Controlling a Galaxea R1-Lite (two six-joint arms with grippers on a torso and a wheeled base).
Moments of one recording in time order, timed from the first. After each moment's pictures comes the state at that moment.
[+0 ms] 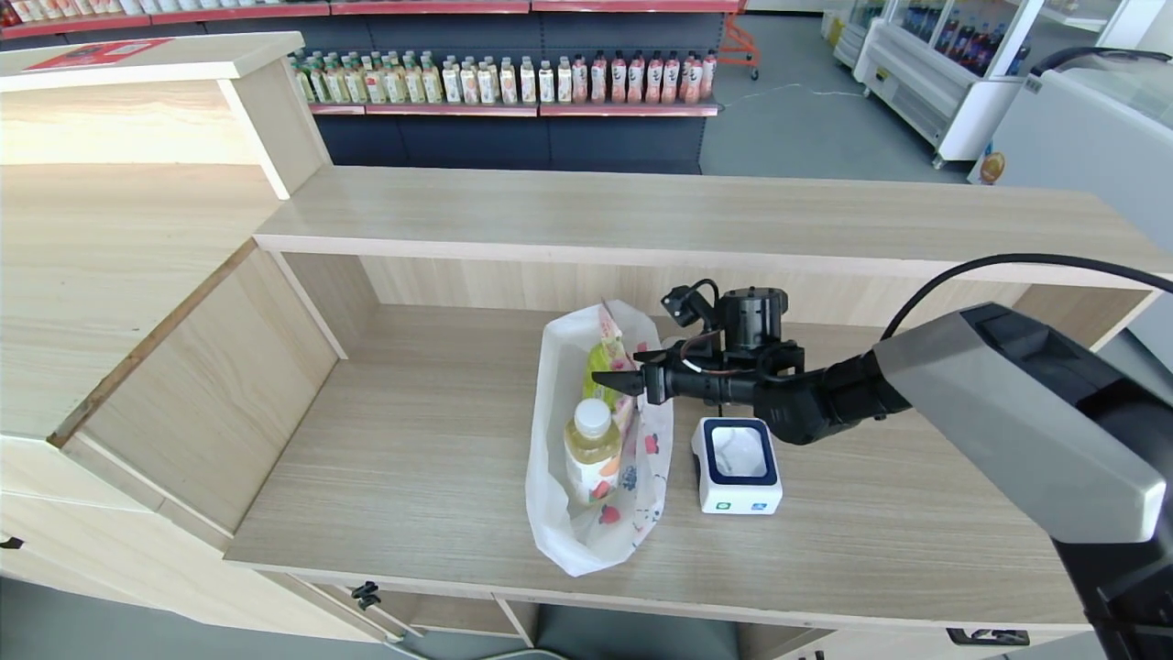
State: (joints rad) left arm 0.00 0.00 0.00 0.00 0.00 0.00; right arm 0.42 2.40 -1.57 -0.61 0.55 0.04
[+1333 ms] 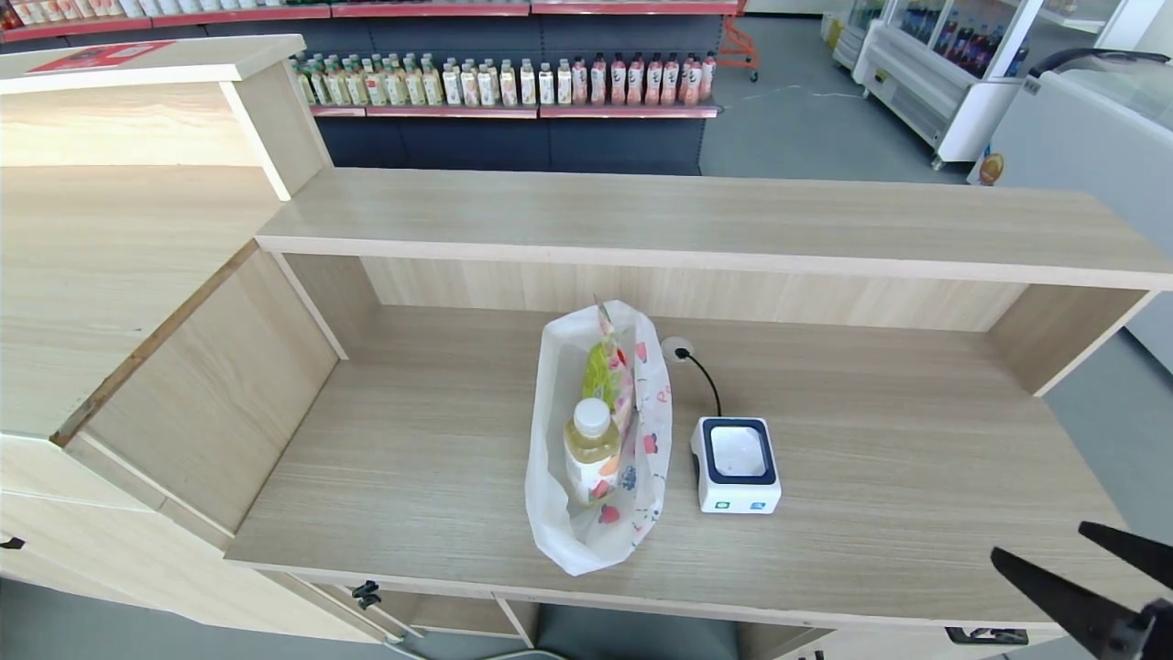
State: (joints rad) left arm 0.00 0.00 0.00 0.00 0.00 0.00; right arm 0.15 0.83 -0.14 -0.46 0.14 0.05
